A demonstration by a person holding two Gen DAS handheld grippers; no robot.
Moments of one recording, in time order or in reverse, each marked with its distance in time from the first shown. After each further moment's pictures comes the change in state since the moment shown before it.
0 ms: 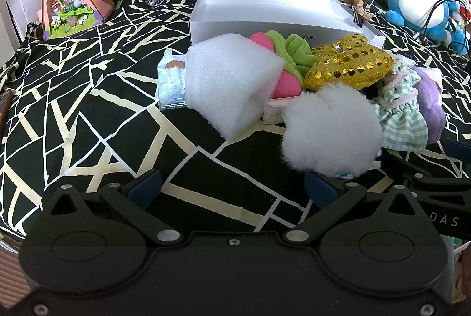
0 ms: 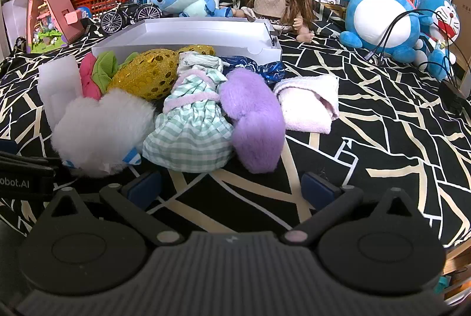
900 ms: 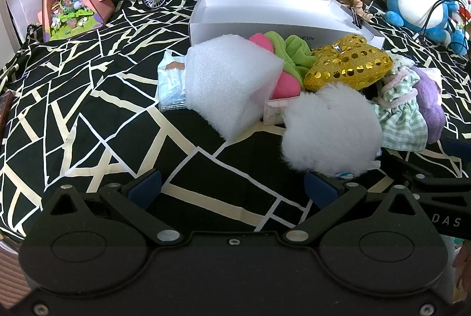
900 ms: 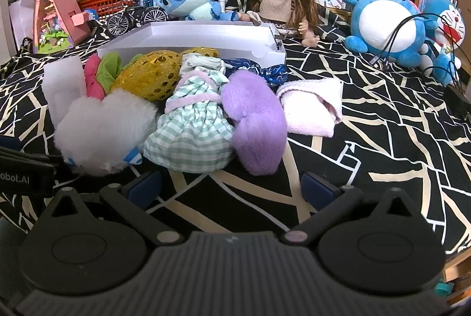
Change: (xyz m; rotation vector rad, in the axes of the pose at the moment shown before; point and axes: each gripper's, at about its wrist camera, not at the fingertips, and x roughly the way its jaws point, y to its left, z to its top) left arm 0.000 0.000 0.000 0.003 -0.006 0.000; right arm -0.003 -0.007 0.001 -0.016 -0.015 0.027
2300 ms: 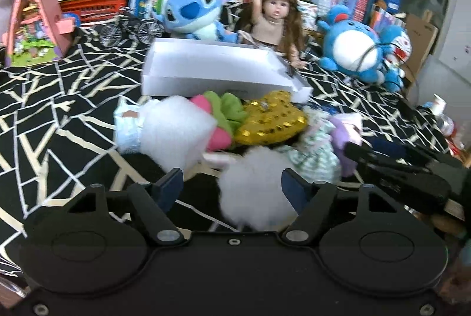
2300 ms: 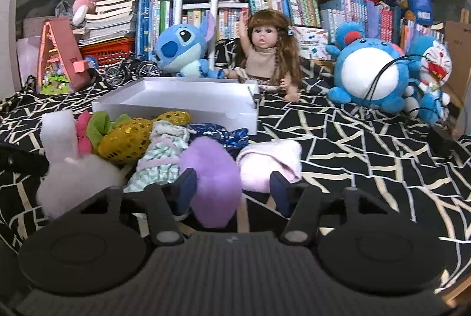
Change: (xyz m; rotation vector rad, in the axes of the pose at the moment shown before) left arm -0.057 0.010 0.006 -0.004 -0.170 -0.282; right arm -0.023 -0.036 0.007 -0.004 -0.234 0.014
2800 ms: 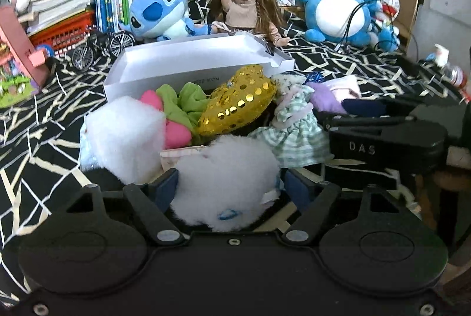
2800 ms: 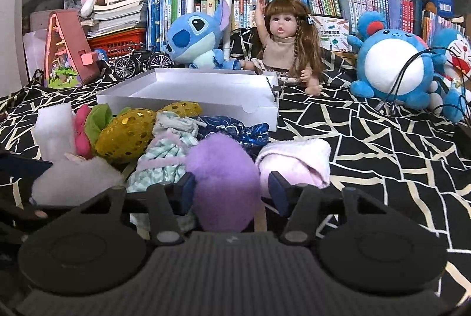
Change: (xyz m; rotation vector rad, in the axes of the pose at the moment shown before) left arm 0.049 -0.053 -0.021 0.211 0.003 0.063; right arm 0.035 0.003 0.000 -0.010 0.028 0.064
